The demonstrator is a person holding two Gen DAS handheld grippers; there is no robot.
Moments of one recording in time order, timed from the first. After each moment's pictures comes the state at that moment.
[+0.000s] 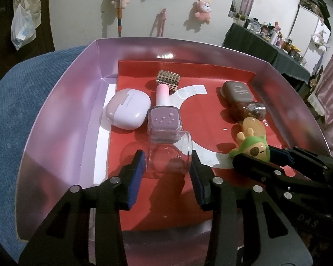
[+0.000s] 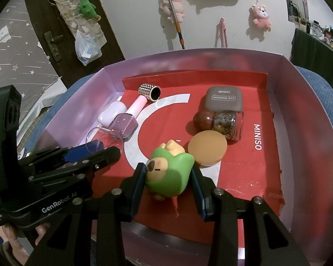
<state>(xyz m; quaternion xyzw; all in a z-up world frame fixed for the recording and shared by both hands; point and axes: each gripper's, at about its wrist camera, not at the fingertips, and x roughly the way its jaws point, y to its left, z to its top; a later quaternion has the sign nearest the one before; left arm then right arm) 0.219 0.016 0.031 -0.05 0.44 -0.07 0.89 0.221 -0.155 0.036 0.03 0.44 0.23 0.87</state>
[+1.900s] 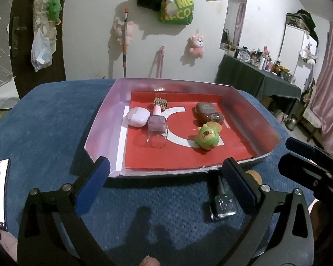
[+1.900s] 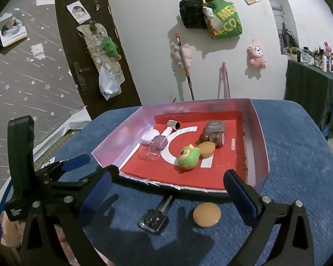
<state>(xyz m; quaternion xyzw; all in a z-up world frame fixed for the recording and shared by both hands) 0.092 0.015 0.087 -0.05 0.33 -0.06 0.94 0.093 -0.199 0.108 0.07 0.31 0.25 0.92</state>
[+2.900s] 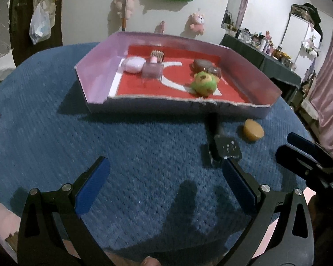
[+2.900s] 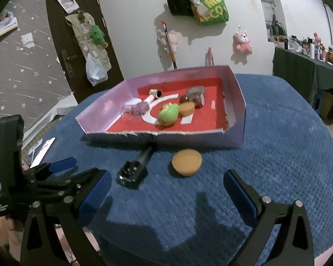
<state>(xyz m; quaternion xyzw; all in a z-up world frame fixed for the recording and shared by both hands) 0.055 0.006 0.030 -0.07 0.40 -0.07 0.91 0.060 -0.219 0.052 0.05 0.35 0.20 0.91</state>
